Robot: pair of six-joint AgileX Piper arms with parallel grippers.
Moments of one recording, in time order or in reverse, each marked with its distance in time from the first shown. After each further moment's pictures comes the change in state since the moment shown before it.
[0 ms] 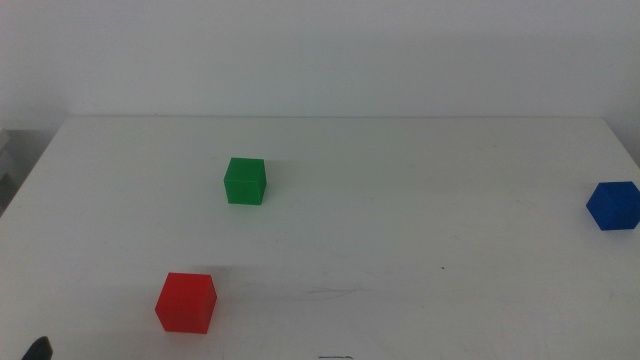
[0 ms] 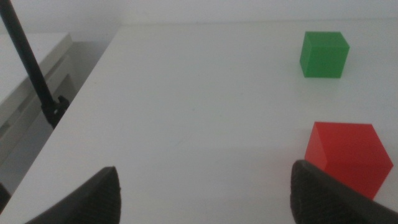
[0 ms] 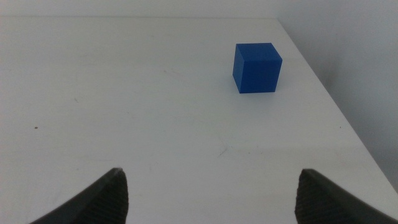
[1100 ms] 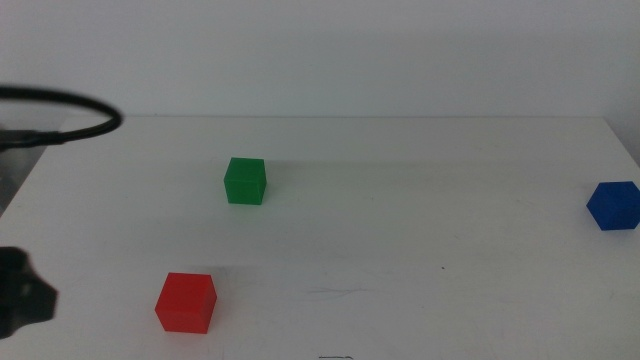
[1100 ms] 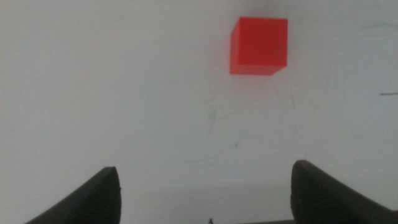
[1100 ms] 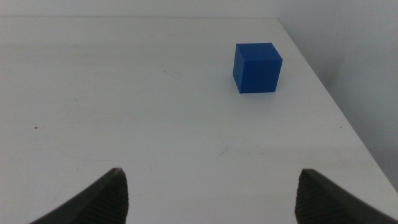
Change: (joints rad) left arm -0.089 0.834 -0.934 -0.118 0.917 0.011; right arm 0.000 0.000 0.000 0.000 0.000 0.000
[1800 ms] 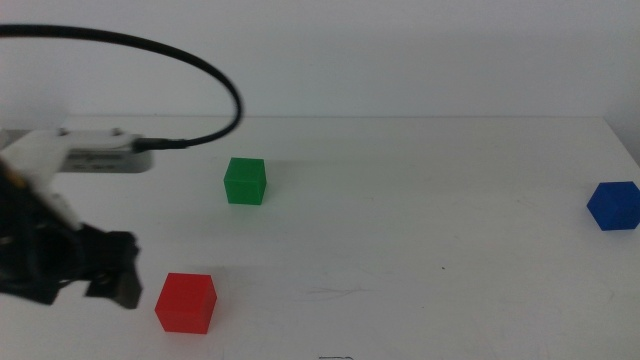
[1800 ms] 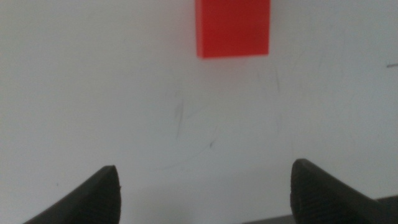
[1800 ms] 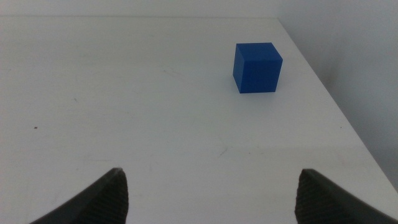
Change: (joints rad) left arm -0.109 0.385 -0.074 -0.044 -0.032 -0.008; right arm 0.000 0.000 0.000 0.000 0.000 0.000
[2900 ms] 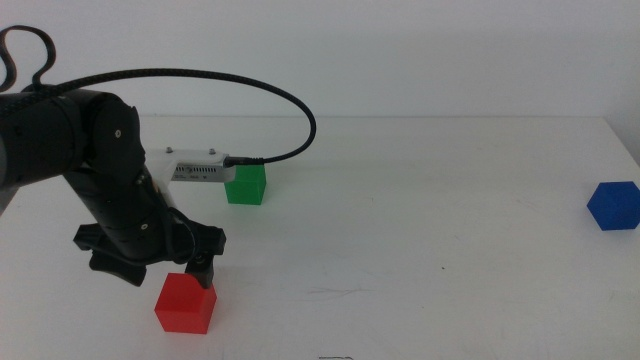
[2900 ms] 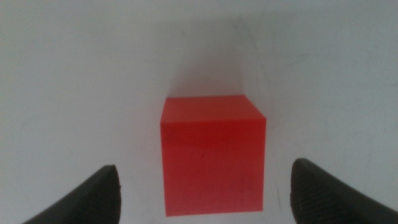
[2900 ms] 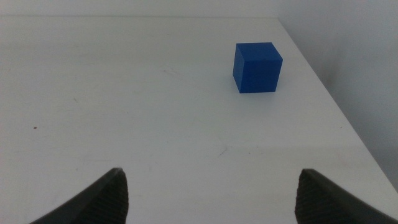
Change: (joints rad) left arm -0.121 0.399 -0.070 0.043 -0.279 -0.121; right arm 0.000 0.000 0.000 0.000 0.000 0.000
